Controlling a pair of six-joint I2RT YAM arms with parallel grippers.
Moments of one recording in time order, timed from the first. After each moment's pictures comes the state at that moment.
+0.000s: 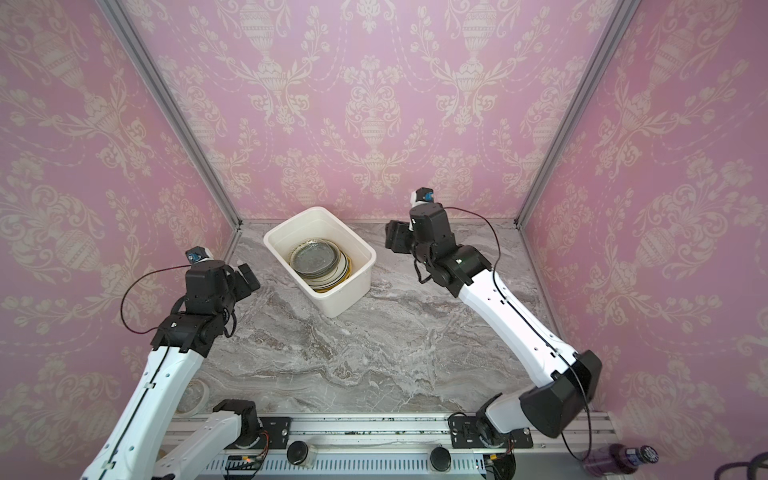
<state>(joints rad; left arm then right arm) -0.04 0.89 0.87 -0.54 -0.39 -0.42 0.50 1.34 1.39 -0.48 0.22 0.44</state>
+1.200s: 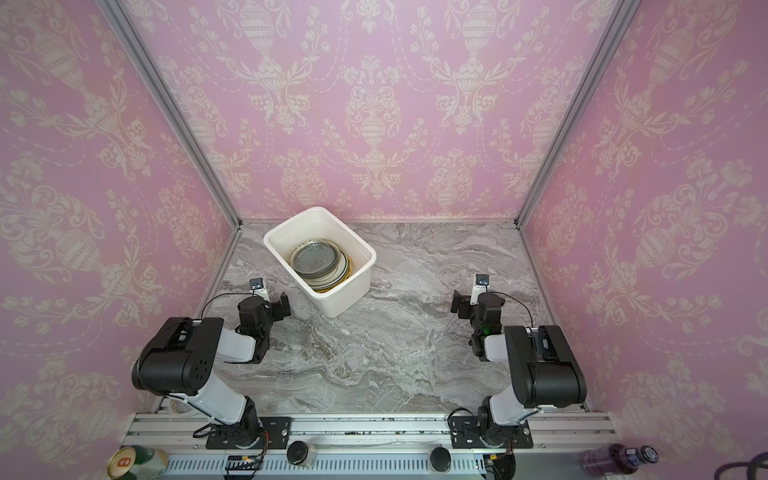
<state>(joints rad) 0.01 1.63 0.31 0.92 -0.23 -0.07 -0.02 1.54 0.32 0.82 0.03 0.08</state>
